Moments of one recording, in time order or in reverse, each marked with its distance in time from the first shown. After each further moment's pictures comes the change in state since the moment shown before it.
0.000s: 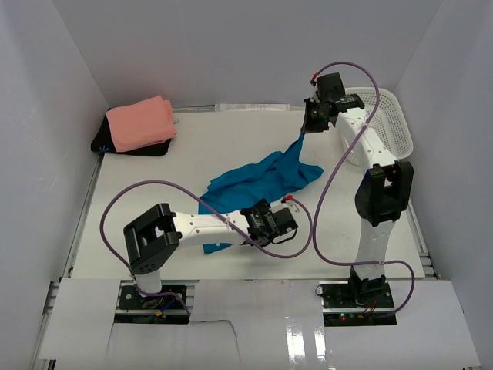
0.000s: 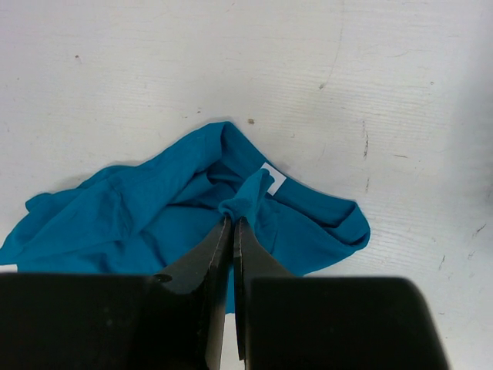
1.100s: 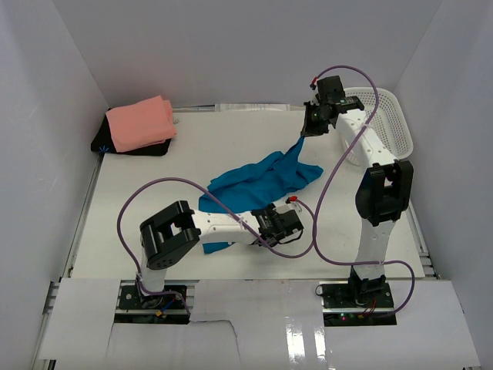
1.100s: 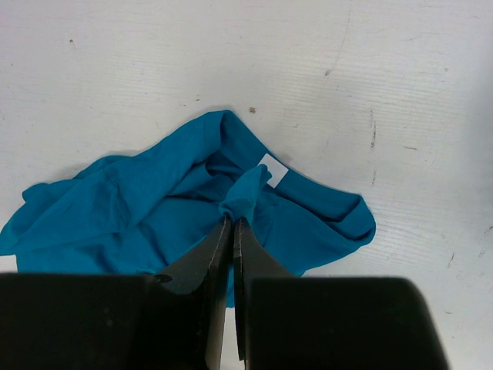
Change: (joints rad) left arm 0.001 0.132 0.044 0.060 -0.111 0.033; right arm -0.012 0.000 -0.034 0.004 -0.030 -0.003
